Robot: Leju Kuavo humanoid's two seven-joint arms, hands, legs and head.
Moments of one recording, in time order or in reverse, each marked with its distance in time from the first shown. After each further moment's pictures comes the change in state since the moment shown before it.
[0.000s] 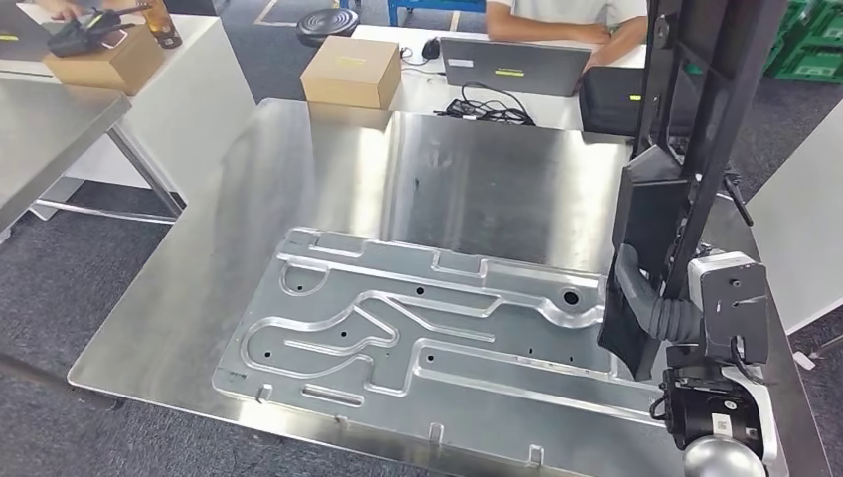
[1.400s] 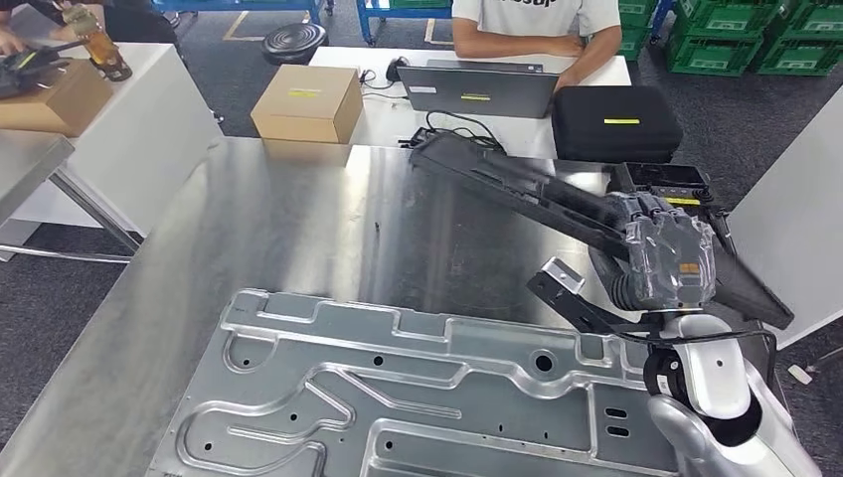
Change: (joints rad) left arm -0.020 -0.037 -0.016 -0.010 -0.004 -0.011 -0.204; right arm -0.304 -0.017 0.214 0.142 0.836 0.597 0.080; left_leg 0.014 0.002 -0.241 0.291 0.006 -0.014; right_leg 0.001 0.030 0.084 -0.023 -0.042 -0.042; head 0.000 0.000
